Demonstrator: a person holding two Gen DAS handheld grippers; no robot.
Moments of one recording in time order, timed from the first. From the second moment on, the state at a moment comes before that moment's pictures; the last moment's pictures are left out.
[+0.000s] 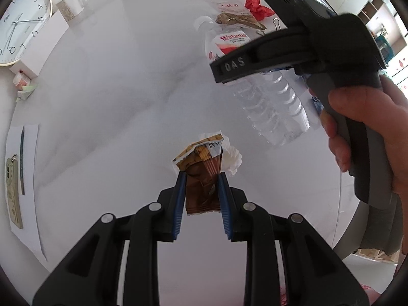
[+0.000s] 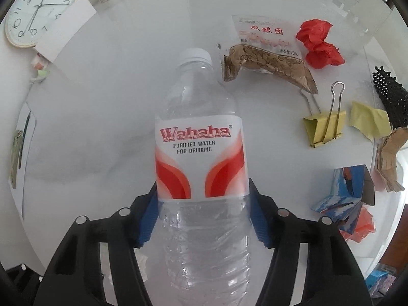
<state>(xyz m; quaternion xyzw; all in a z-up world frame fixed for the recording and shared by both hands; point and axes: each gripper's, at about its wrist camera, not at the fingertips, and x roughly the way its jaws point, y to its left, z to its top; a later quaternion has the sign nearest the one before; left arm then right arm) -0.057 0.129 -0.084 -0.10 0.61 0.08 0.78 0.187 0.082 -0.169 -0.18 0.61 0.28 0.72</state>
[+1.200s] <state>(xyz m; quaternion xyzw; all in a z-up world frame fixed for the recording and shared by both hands) -0.081 -0.250 -0.108 0.02 0.67 -0.18 0.72 0.040 -0.411 -0.111 -0.03 0.63 0.14 0.76</state>
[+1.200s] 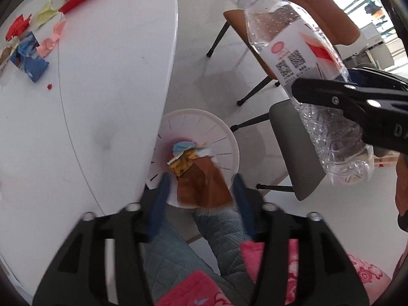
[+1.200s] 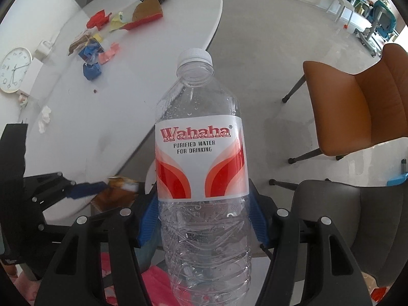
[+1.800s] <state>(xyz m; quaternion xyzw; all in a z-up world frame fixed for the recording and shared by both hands) -0.094 -0.153 -0.058 -0.02 0.63 -0.05 0.78 0.002 -0.373 -0.170 -0.03 0.65 0.19 0.73</state>
